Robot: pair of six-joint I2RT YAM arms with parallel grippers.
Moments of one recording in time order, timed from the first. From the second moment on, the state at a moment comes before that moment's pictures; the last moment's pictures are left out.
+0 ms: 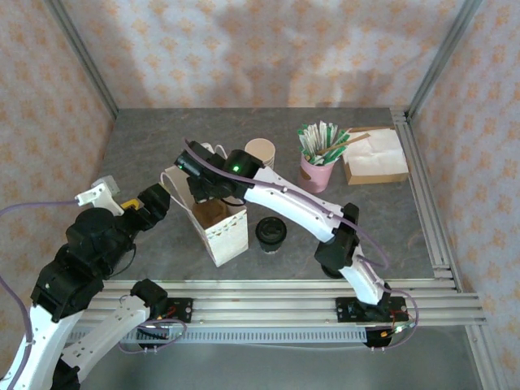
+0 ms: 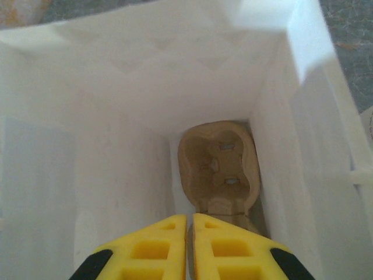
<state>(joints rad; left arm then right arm) -0.48 0.50 1.09 -0.94 -0.35 -0.80 1.12 2.17 2.45 -1.24 0.23 0.59</state>
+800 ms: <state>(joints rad) -0.32 0.71 1.19 -0.96 -0.37 -0.83 1.10 2.35 2.52 -1.35 0.16 0.55</state>
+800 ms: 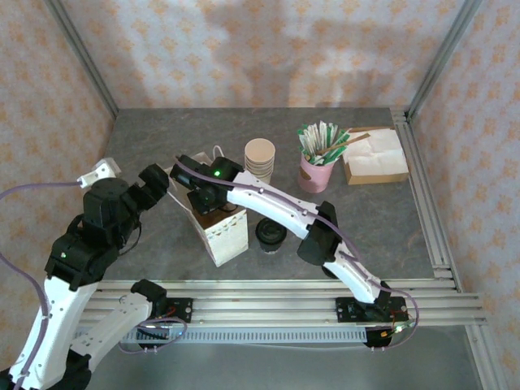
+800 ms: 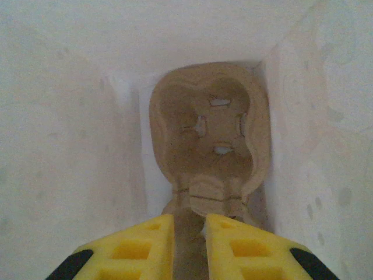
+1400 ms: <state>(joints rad) -0.17 0.81 1.29 -0.92 -0.30 -0.81 1.09 2.43 2.52 -1.41 0.10 0.55</state>
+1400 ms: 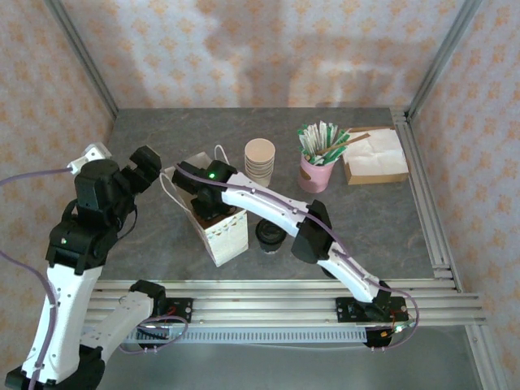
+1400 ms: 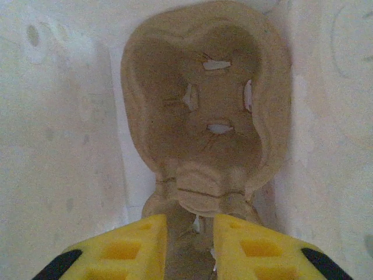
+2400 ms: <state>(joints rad) 0.03 0.98 1.12 -0.74 0.01 -0.85 1.06 2.53 2.50 -1.39 0.00 0.58</state>
